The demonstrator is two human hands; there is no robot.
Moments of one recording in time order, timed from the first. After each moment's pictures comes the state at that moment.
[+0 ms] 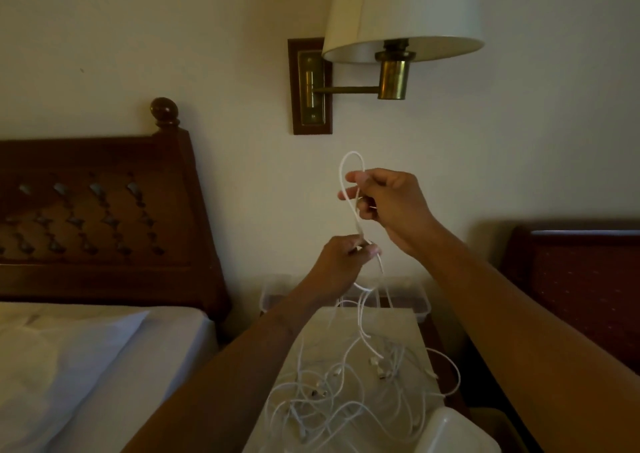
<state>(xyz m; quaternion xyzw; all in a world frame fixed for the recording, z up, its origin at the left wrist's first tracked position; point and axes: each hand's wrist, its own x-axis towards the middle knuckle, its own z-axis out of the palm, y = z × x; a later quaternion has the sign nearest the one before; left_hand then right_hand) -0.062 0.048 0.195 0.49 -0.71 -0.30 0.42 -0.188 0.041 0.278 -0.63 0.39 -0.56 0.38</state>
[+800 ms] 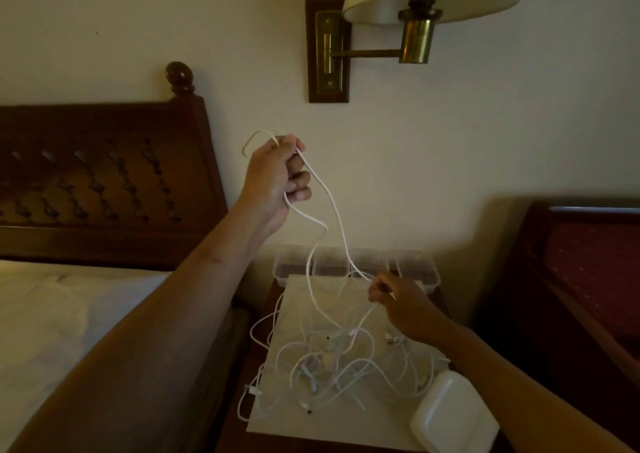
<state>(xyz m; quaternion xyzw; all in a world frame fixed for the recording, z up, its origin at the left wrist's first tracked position) 0.022 0.071 0.273 0.34 -0.46 -0.51 0.64 -0.212 0.071 0.081 -0.75 0.52 -0.29 0.29</state>
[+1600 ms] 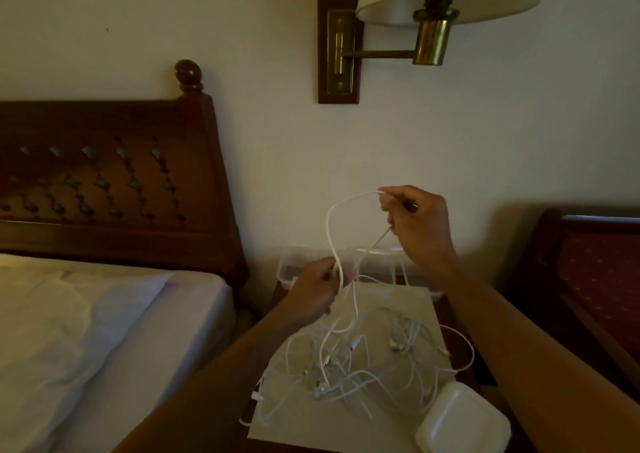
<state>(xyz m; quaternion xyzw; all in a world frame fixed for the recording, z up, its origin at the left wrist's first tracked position) 0.005 0.086 0.118 0.52 -0.66 -0.37 0.41 -0.184 0.049 0.204 -0.63 0.44 -0.58 0.25</state>
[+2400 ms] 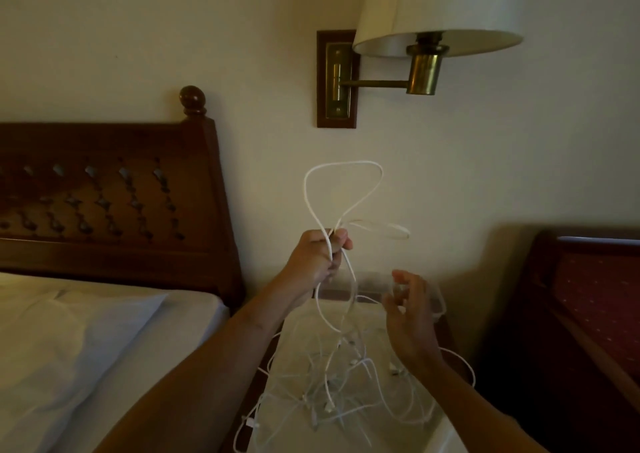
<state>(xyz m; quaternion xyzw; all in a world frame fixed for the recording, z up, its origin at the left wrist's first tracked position) -0.005 0.066 0.192 0.43 -0.56 -0.48 0.53 -0.183 0.088 0.098 -0.62 0.52 -0.53 0.25</state>
